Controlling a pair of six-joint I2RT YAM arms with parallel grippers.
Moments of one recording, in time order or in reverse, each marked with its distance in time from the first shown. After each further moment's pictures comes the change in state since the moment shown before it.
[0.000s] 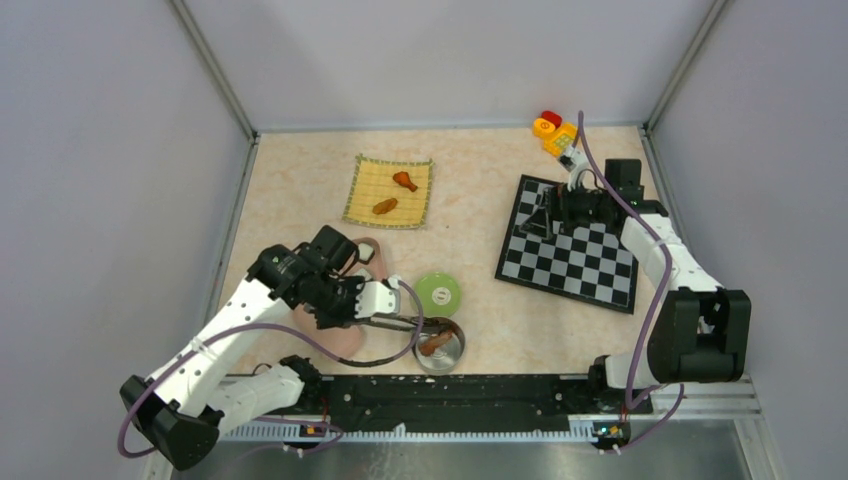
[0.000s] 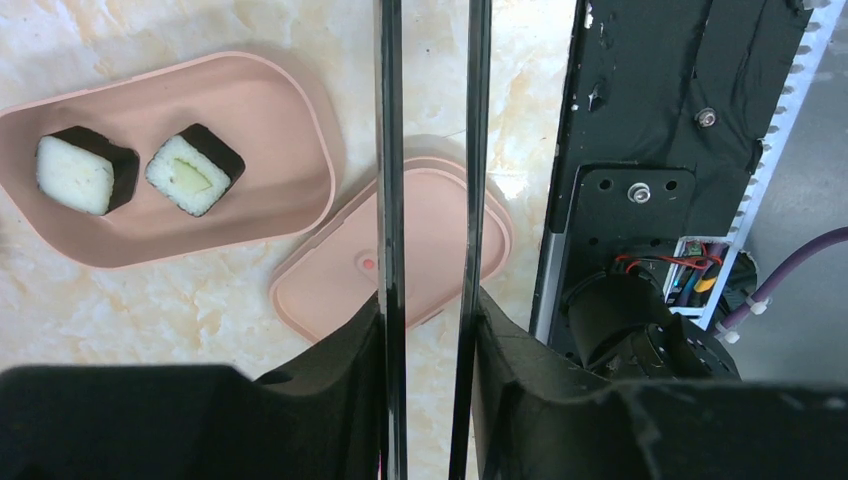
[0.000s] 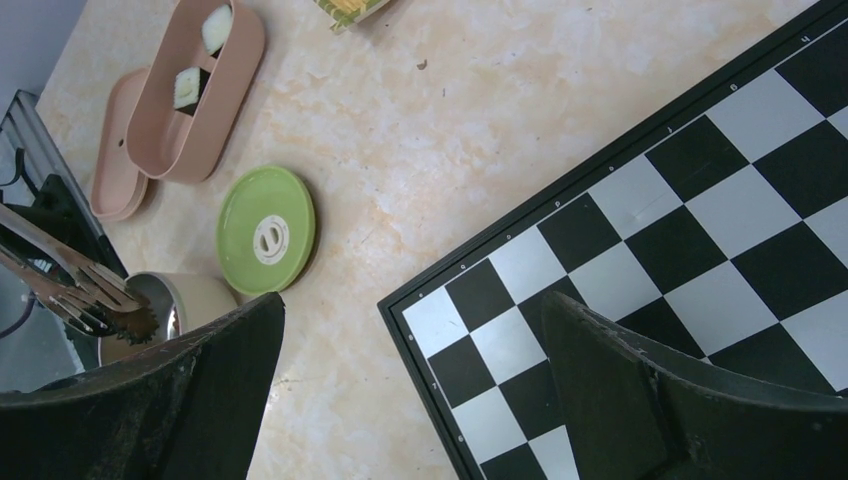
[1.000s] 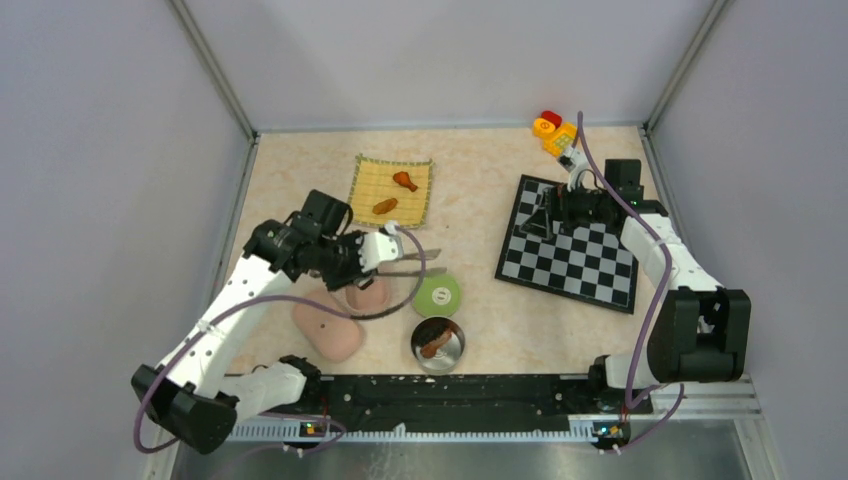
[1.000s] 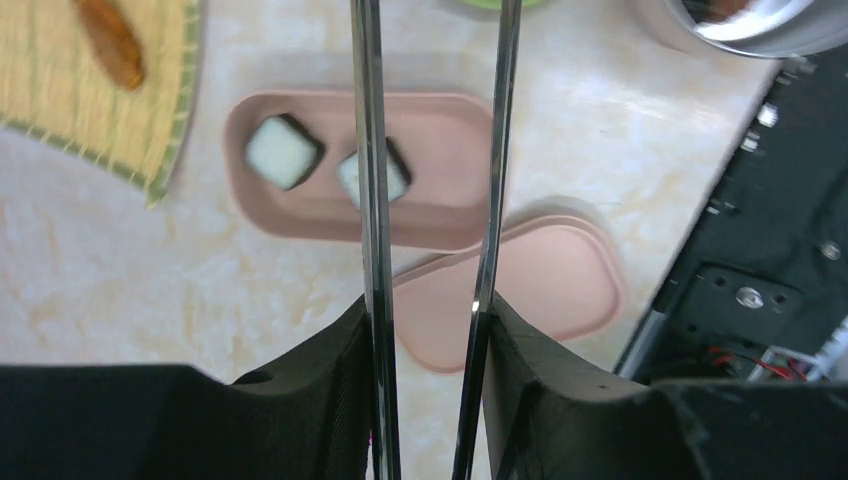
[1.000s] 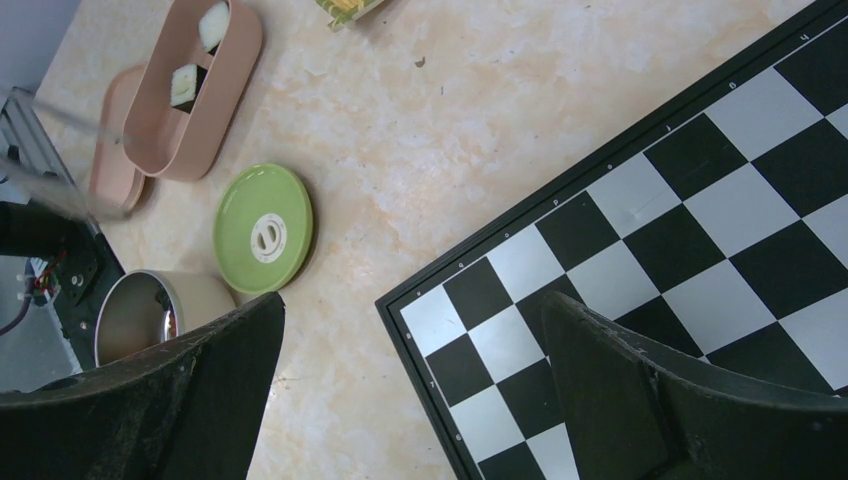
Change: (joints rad) left arm 0.076 0.081 0.130 0.146 -0.034 -0.083; right arm -0.002 0.002 0.000 -0.003 0.004 -0.007
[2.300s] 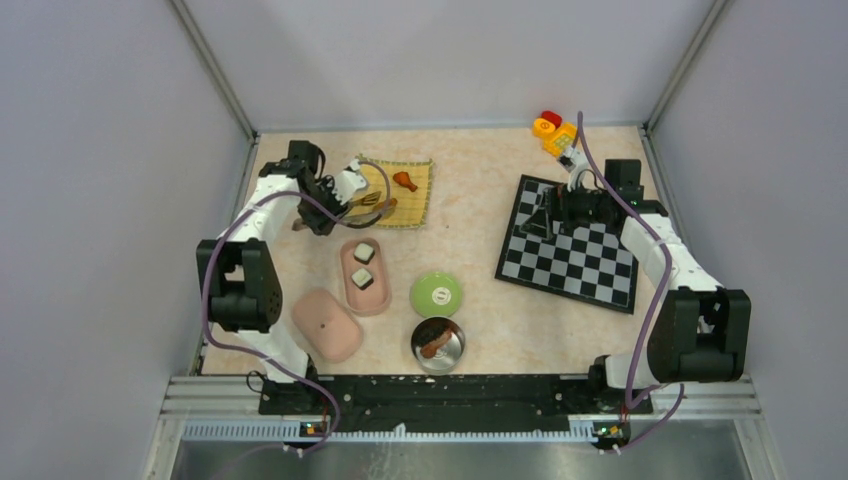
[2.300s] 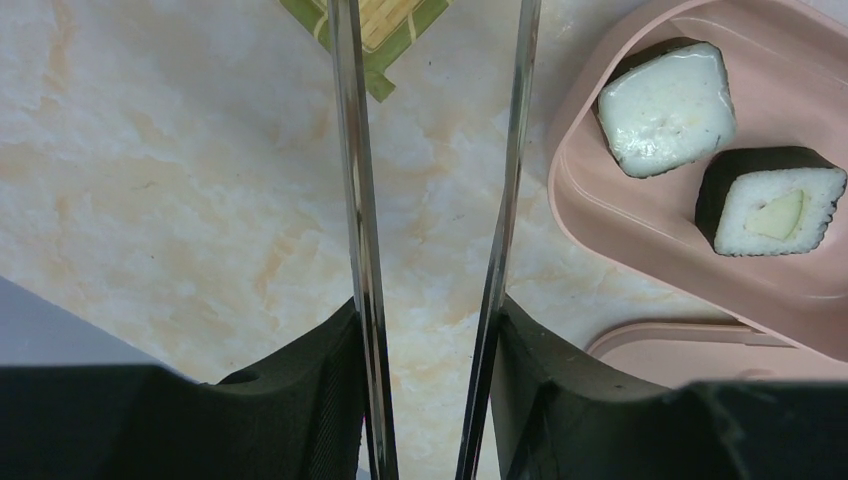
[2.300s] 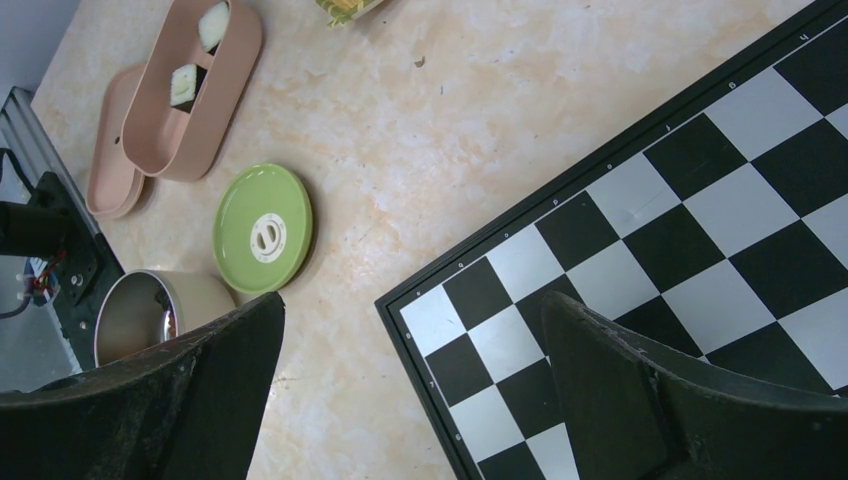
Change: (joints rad) left arm 0.489 0.649 0.237 0.307 -0.071 0.048; right arm 0.000 0.000 0.000 0.000 0.000 -0.002
